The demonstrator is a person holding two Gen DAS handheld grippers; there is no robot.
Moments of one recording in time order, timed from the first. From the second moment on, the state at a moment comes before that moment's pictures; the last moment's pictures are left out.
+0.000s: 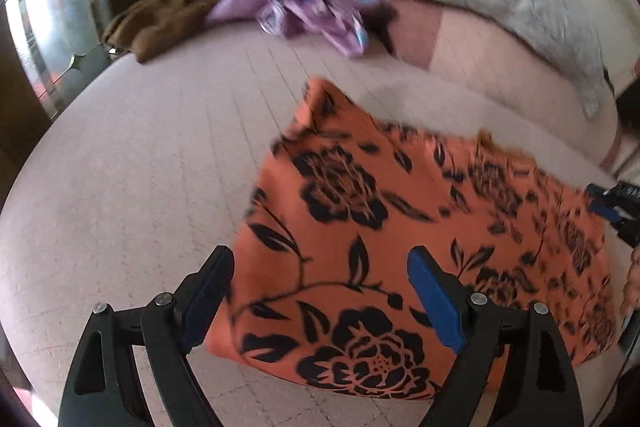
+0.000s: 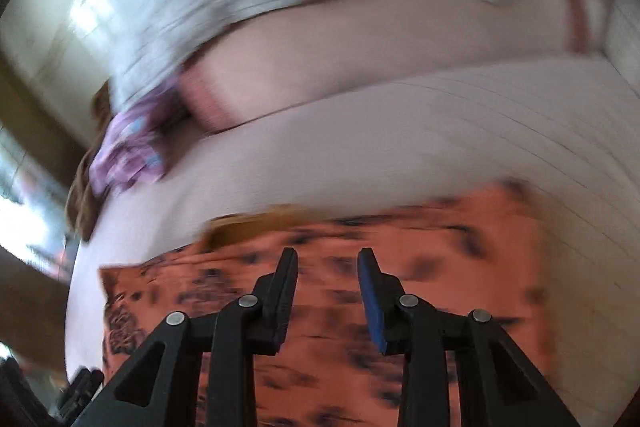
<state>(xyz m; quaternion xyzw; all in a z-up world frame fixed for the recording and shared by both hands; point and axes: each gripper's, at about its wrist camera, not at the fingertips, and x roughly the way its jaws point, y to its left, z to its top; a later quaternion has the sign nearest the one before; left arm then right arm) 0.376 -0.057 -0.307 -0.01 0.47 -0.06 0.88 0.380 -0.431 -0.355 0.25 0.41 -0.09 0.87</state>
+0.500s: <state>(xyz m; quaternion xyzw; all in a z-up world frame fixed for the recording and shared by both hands) 0.367 -0.059 -0.295 0.01 0.43 -0.05 0.90 0.265 -0.478 -0.353 0.33 0.39 -0.07 0.86</state>
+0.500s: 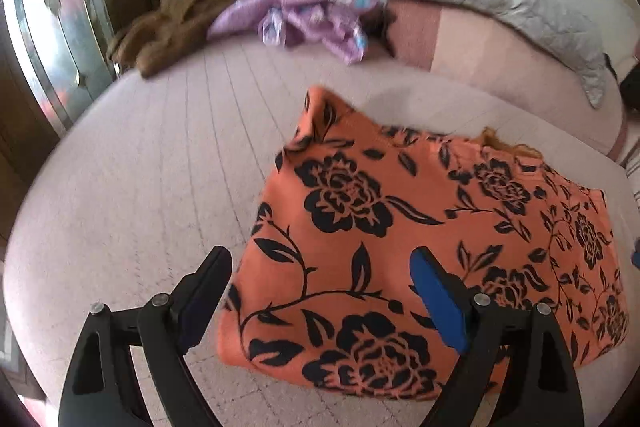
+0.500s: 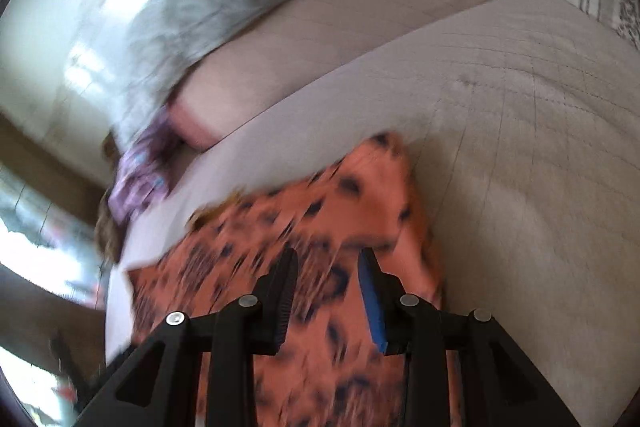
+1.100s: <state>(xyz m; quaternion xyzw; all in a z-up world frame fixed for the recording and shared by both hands) 0.306 0.008 -0.321 -0.08 0.49 -0.07 0.86 0.133 -0.428 -0.384 0.44 0.37 -0.01 0.82</state>
